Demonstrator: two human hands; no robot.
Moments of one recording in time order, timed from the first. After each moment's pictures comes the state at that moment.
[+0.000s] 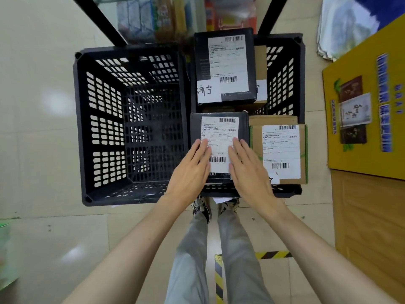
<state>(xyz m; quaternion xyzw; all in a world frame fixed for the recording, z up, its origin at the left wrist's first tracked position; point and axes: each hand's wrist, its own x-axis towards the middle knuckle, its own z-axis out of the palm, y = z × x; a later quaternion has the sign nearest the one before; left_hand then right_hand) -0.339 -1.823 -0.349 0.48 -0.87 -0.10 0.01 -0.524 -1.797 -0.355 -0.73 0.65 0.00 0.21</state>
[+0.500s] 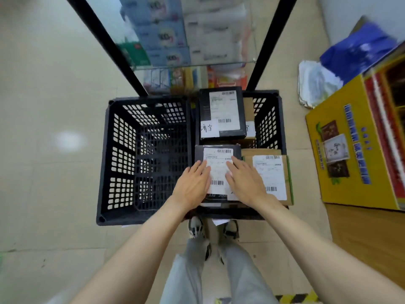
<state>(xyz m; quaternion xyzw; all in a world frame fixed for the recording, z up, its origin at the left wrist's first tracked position) -0.341 -1.850 -0.299 0.48 -0.84 -0.19 -0.16 -0.527 -1.838 -0.286 -0.71 0.64 0.08 0.29</state>
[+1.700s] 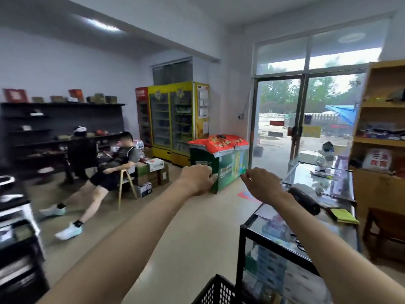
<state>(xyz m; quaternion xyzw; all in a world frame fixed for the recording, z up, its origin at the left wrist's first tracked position) -0.210 -1.829 0.357 0.81 -0.57 0.11 0.09 -0.379 -1.942 0.338 -0.89 0.40 -0.22 -0.05</state>
